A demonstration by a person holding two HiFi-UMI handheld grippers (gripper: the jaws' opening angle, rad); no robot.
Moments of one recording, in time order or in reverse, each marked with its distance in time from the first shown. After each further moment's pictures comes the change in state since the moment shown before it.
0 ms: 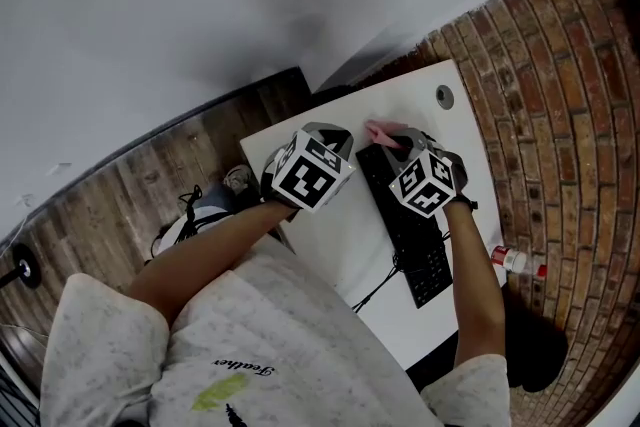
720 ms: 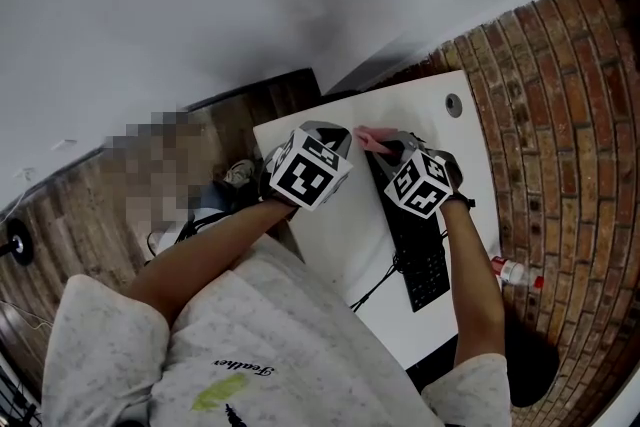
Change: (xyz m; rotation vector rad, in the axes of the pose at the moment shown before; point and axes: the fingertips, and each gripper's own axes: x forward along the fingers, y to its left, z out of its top) left arm -0.027 0.008 -0.013 -0.053 -0.037 0.074; right arm 0.003 0.036 0.034 -0.098 -0.045 0.133
